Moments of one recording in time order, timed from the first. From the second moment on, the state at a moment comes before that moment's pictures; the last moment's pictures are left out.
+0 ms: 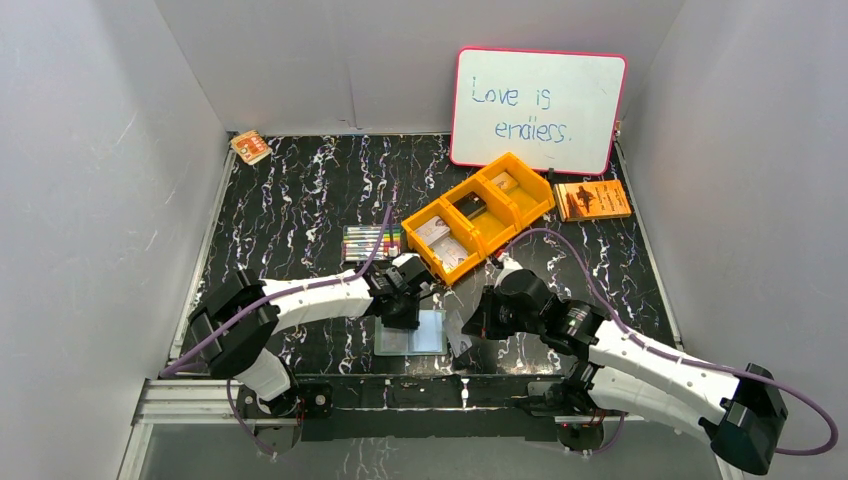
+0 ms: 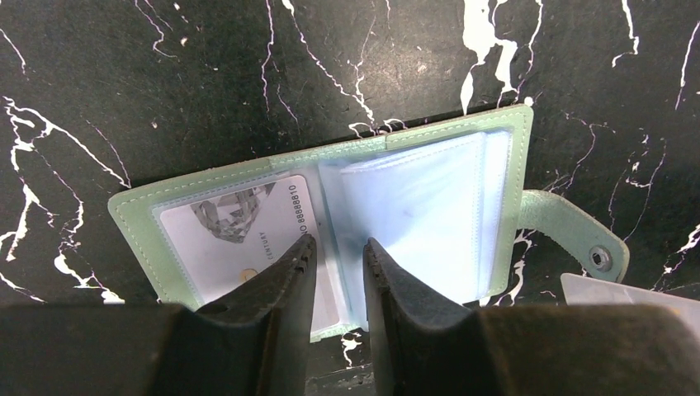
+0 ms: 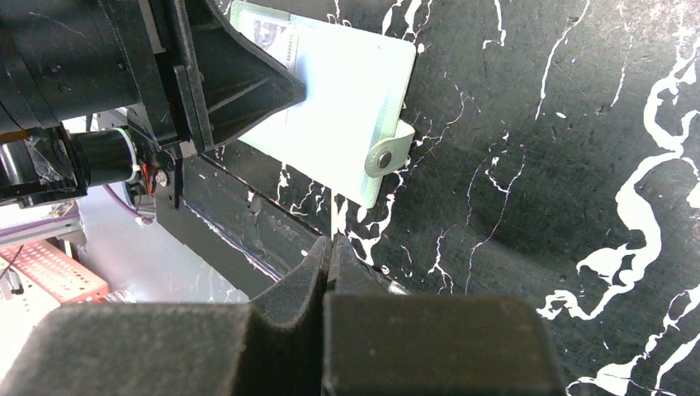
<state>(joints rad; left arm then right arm) -1.00 1.57 0.89 -0.56 -0.14 -0.84 0.96 0.80 0.49 -0.41 -0.09 0.88</state>
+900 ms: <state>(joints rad) -1.00 1.55 0.86 -0.53 -0.16 -0.86 0.96 0.91 0.48 -0.30 -0.17 0.89</state>
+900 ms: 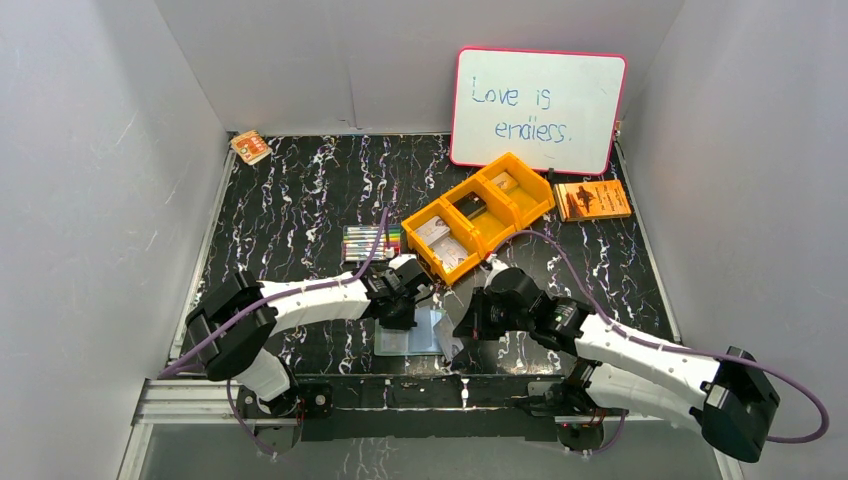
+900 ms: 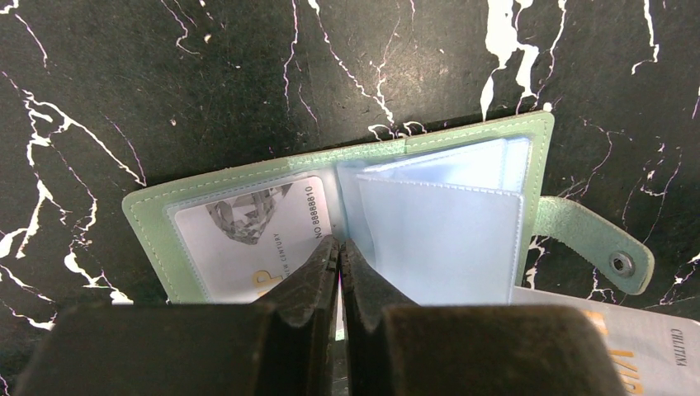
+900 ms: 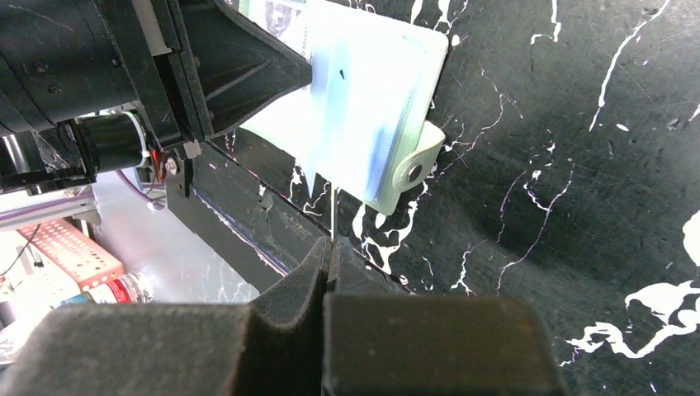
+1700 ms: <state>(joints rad) -1.00 1.51 0.85 -0.59 -0.21 -0.87 0.96 1.12 0.46 -0.07 -0.28 0.92</state>
